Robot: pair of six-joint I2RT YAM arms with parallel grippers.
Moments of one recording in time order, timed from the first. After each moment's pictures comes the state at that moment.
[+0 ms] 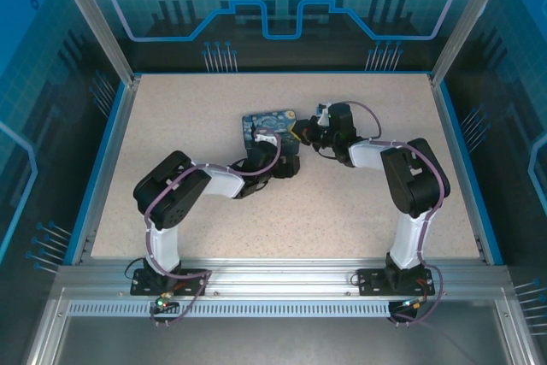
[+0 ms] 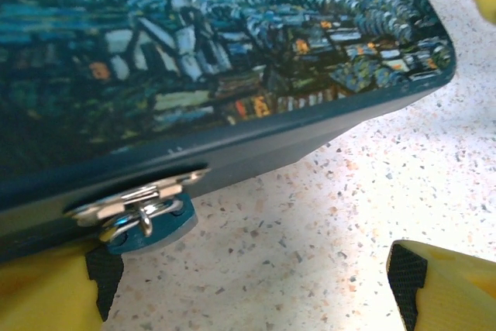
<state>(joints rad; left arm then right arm) -0.66 1.92 0.88 0.41 -0.09 -0.59 0.35 1.91 1.03 0.43 -0.55 1.12</state>
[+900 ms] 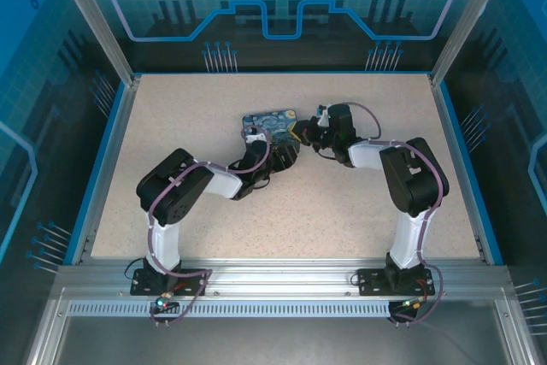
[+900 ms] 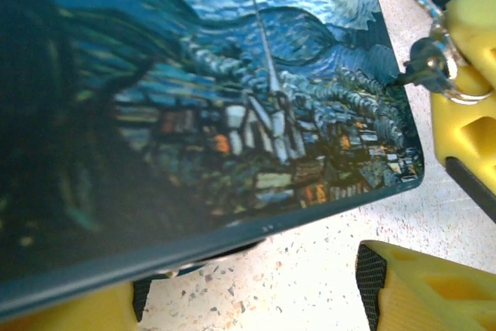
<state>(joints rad) -0.62 1.96 0.85 0.62 -0.05 -0.91 0.35 1.92 1.03 0.44 -0.54 1.14</state>
